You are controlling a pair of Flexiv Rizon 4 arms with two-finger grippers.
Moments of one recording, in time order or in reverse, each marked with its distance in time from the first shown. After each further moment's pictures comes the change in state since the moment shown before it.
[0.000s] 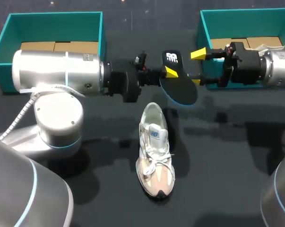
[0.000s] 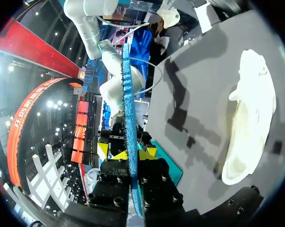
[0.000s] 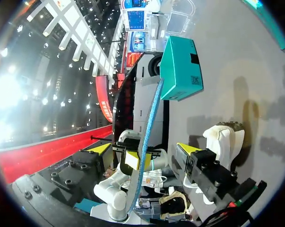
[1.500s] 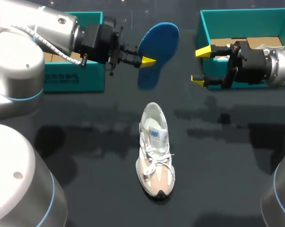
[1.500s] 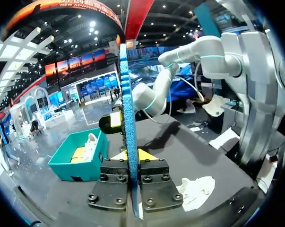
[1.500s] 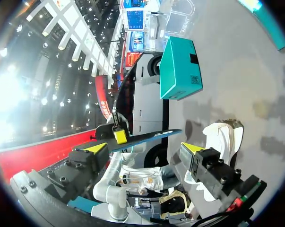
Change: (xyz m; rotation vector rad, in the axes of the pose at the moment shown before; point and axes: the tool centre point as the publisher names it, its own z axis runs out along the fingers) left arm -0.029 0.005 -0.063 0.059 0.235 -1.174; right arm 0.005 -0.004 -0.007 -0.002 -0.007 0.001
